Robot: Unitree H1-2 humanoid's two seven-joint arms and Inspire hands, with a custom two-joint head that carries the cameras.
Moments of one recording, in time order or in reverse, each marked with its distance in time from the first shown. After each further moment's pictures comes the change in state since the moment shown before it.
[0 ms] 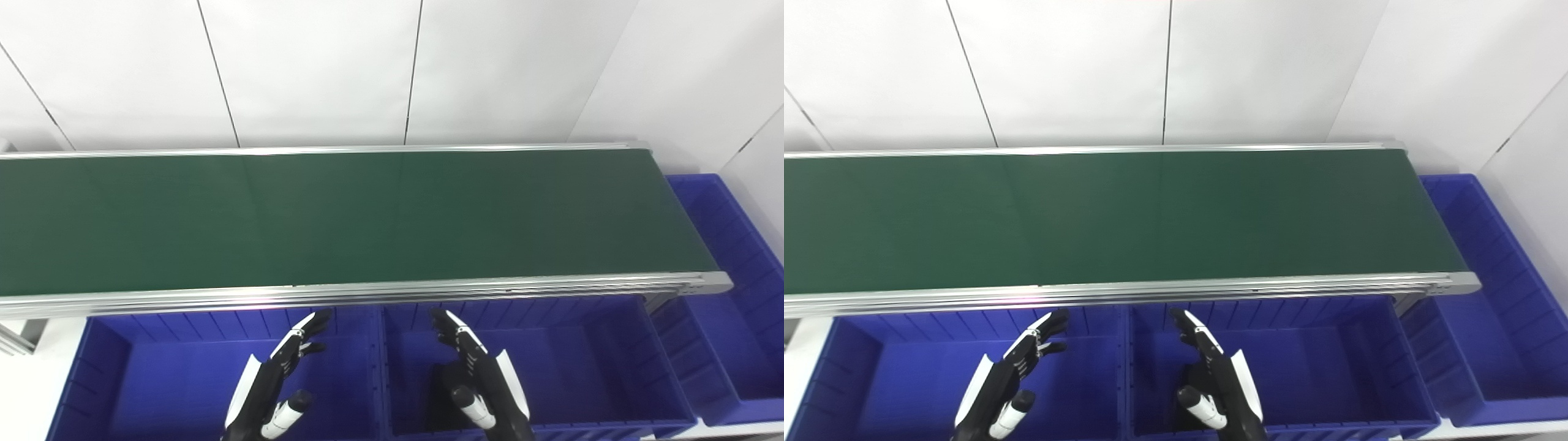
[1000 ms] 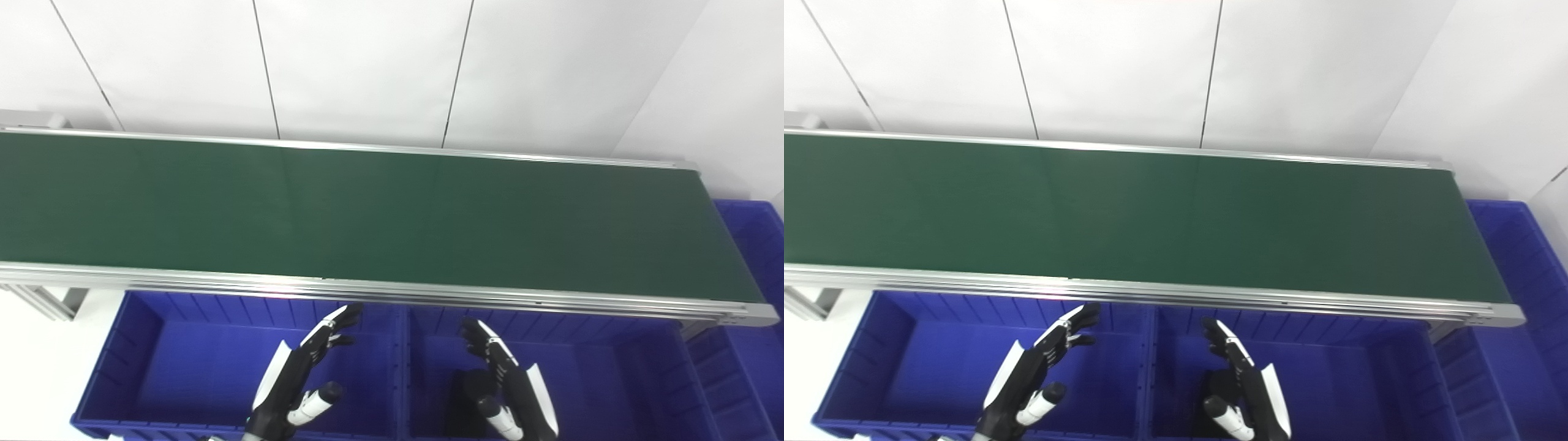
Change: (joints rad) left arm -0.013 0.000 -0.050 0.006 0.005 0.000 0.056; right arm -0.014 -0.043 0.019 0.027 0.031 0.000 0.003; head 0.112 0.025
